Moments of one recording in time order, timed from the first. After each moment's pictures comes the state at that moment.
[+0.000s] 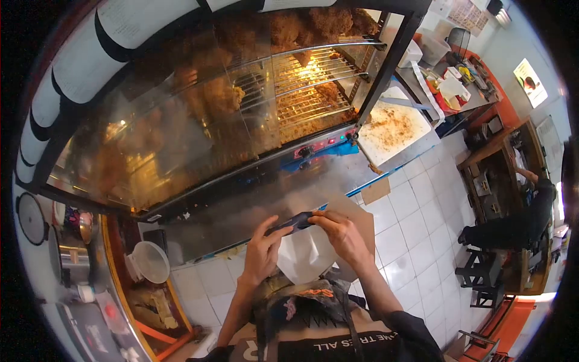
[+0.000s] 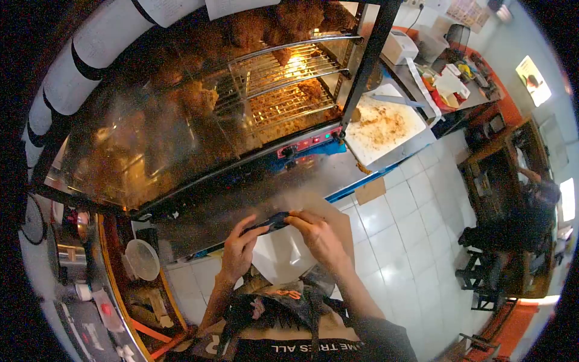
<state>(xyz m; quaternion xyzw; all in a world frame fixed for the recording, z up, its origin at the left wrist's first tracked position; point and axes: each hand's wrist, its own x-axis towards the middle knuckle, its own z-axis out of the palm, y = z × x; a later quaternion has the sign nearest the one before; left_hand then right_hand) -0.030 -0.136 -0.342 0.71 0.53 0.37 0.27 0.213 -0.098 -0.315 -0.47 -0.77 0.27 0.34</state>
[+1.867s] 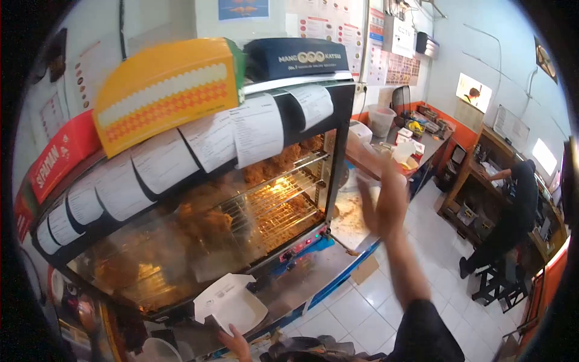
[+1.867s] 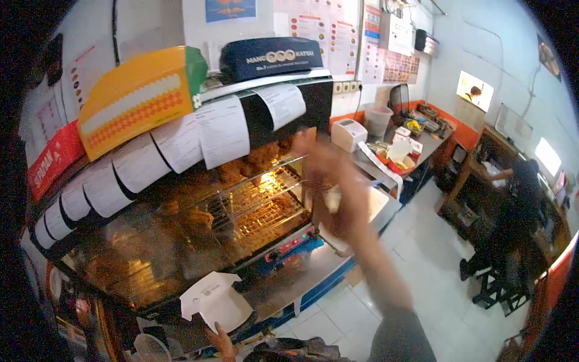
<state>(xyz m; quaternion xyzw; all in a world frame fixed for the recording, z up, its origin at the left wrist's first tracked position) -0.135 -0.145 -0.511 0.31 0.85 0.37 0.22 0.245 0.000 -0.025 -0.33 -0.71 -0.16 0.60</state>
